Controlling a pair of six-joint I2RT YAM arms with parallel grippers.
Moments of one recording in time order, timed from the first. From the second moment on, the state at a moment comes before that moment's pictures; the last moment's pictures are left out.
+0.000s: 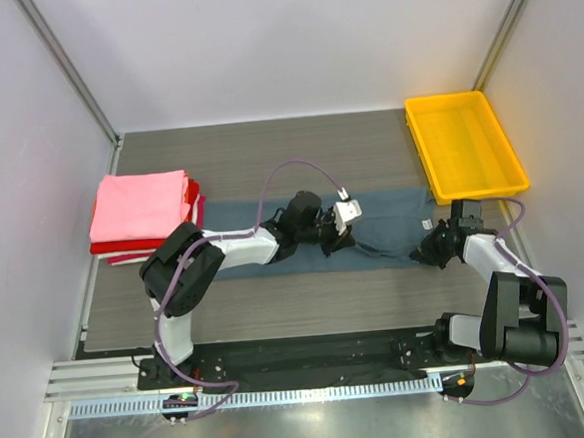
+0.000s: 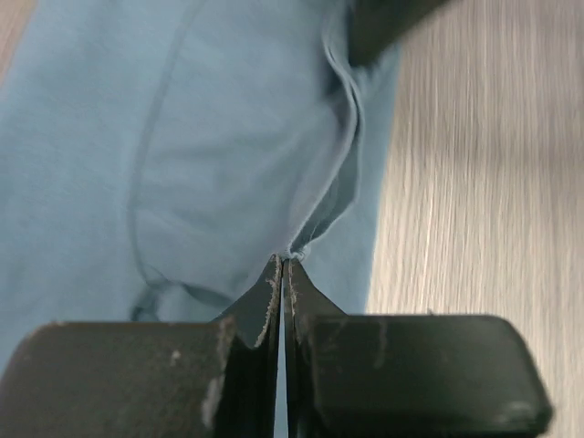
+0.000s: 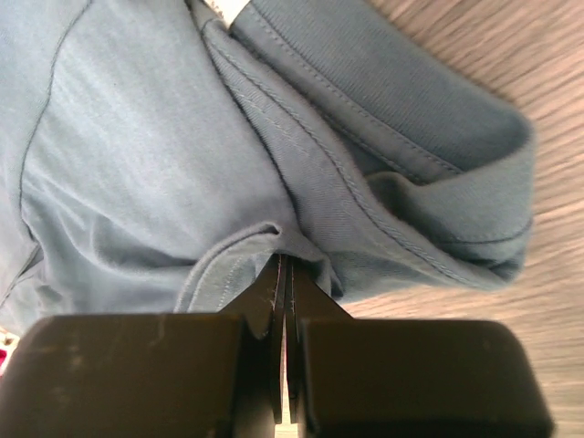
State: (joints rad) left arm -0.86 1.90 1.07 0.36 0.51 0.21; right arm -0.21 1.24 0.52 -0.38 -0.25 0.67
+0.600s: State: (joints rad) left arm -0.80 2.05 1.23 0.20 0.63 -0.10; right arm -0.21 1.27 0.58 -0.45 -0.23 0.65
